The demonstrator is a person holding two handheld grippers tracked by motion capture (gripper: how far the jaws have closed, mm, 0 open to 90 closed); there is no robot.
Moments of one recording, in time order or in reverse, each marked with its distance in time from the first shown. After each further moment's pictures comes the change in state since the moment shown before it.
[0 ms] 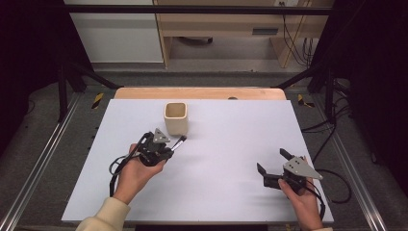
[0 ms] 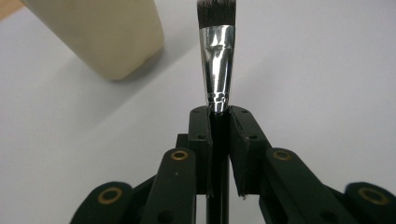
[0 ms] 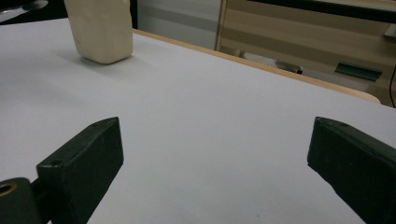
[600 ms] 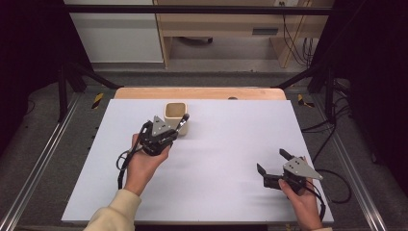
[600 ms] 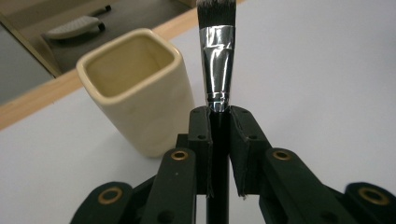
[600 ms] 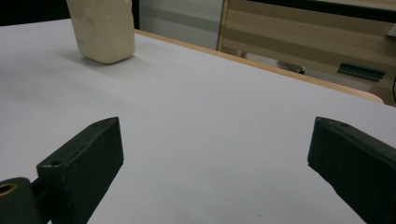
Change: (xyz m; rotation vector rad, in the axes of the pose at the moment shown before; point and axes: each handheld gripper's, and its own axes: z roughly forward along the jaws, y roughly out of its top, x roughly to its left) left arm 0.007 0.027 0.000 -0.247 0.111 -0.015; right arm -0.001 -0.002 0.000 -0.004 0.007 0.000
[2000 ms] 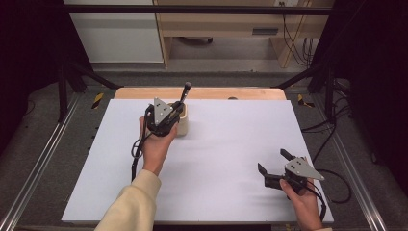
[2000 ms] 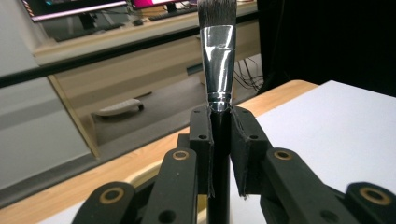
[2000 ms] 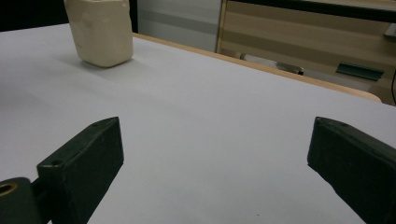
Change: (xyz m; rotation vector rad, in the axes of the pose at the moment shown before) left arm 0.014 0.028 0.027 -0.354 0.143 -0.023; right arm -0.002 -0.001 -0.001 -0.011 -0.005 0.017
